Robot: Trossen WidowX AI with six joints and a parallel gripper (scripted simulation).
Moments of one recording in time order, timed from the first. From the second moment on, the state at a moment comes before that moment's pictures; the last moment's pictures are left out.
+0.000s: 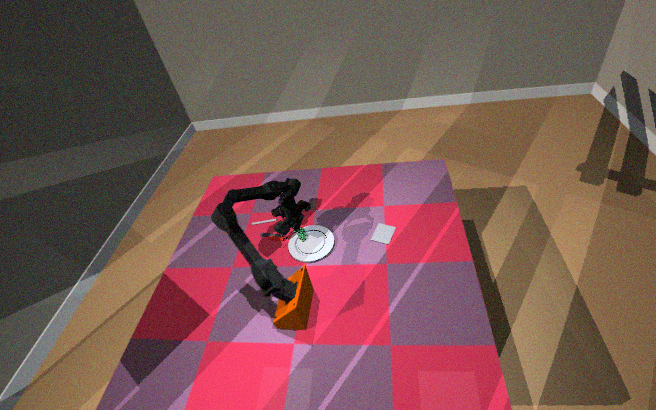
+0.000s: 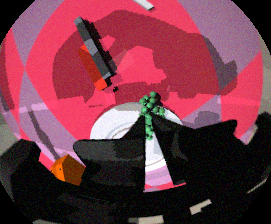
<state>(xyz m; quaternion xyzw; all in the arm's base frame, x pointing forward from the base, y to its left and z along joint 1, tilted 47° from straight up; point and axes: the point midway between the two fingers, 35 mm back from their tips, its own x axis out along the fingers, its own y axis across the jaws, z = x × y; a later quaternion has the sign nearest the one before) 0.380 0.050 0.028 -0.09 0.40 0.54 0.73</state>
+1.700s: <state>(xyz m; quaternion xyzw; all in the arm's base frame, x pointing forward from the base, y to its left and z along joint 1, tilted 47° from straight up) 0.363 0.013 -0.027 -0.09 0.40 0.54 0.74</state>
